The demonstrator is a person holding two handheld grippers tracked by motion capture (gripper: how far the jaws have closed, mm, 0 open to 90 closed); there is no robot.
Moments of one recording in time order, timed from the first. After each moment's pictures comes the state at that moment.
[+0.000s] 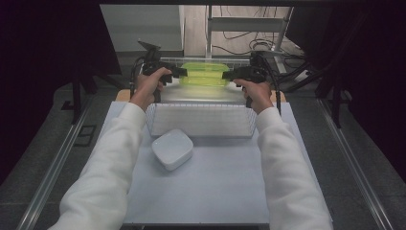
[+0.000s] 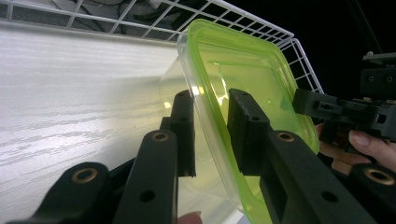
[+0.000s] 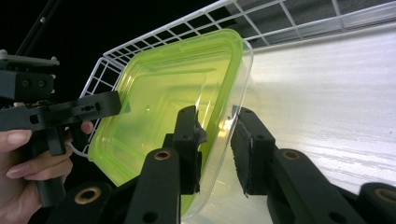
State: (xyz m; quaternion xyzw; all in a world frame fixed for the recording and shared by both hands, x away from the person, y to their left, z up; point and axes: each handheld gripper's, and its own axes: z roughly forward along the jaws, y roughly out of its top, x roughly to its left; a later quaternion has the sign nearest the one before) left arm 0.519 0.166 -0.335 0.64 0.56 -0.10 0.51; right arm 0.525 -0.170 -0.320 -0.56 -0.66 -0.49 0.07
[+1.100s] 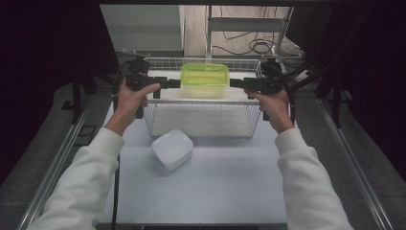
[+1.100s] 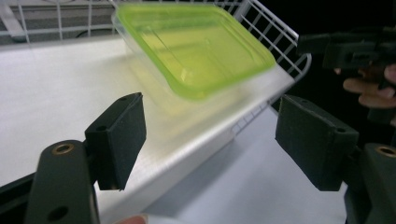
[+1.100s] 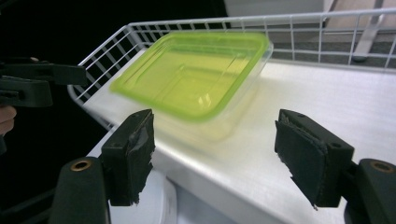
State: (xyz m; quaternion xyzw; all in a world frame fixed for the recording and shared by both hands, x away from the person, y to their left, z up) left arm 0.423 0.178 -0.310 0.73 0.45 0.04 0.52; right arm 0.455 -0.194 -0.294 -0.44 -0.74 -0.50 -0.07
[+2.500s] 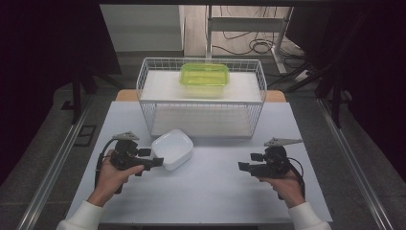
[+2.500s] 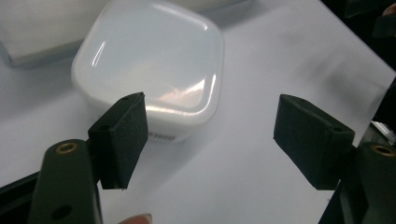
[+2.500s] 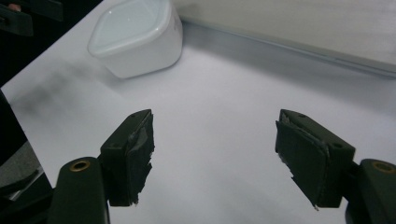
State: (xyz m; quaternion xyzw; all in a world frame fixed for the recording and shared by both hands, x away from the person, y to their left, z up) left arm 0.289 0.204 -0.453 0.78 0.46 0.02 0.43; right arm 0.313 -0.242 -0.442 -0.41 -0.81 -0.42 -0.04
